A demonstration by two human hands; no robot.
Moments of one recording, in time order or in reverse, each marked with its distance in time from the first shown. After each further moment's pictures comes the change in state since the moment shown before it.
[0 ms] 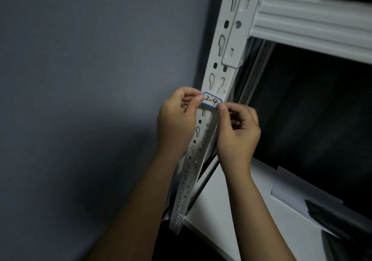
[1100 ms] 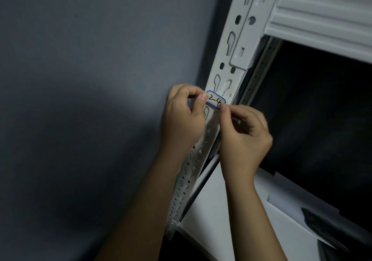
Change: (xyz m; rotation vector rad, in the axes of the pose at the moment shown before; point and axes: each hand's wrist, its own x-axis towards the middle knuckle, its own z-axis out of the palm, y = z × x) left_hand 0.011 -0.017 0.013 0.101 0.028 0.061; right_hand 0.007 0.007 0.008 -0.028 0.113 -0.117
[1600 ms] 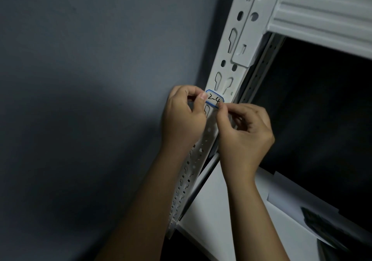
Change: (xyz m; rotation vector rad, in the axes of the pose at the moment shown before) left_hand -0.001 -0.001 0.002 -0.002 -0.004 -0.070; right_hand 0.000 -0.001 0.000 -0.117 -0.021 -0.079
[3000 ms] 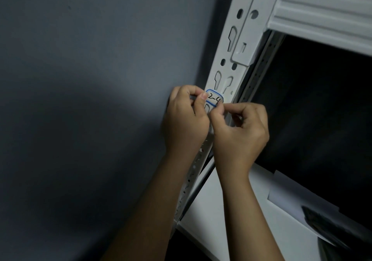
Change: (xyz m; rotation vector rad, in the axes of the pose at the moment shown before) left_hand -0.006 0.001 0.008 0.048 0.103 0.033; right_hand -0.003 0.000 0.010 -0.120 0.065 -0.018
